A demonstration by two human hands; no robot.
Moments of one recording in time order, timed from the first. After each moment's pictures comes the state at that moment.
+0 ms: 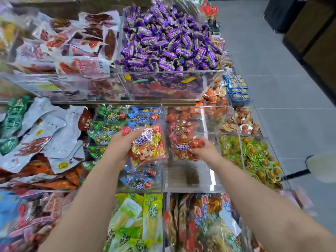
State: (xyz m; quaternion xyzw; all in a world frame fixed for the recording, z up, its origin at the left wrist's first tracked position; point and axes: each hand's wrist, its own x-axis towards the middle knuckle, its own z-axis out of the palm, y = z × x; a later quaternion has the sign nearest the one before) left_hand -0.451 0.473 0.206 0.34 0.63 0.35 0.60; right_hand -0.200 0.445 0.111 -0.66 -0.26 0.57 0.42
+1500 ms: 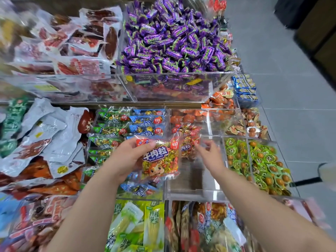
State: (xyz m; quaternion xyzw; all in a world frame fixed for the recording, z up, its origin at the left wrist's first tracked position) left_hand -0.447 0.457 0.216 0.43 0.55 0.26 0.66; right_hand -0.201 0.453 0.086 -0.76 -0.36 0.41 0.36
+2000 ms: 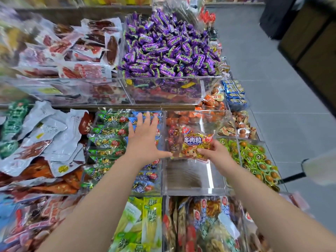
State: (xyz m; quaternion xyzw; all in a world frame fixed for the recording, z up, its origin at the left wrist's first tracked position) left_hand -0.412 0.488 0.189 0.81 0.58 0.00 0.08; right_hand -0.174 0.423 0.140 -0.68 -0.34 0.53 0.39
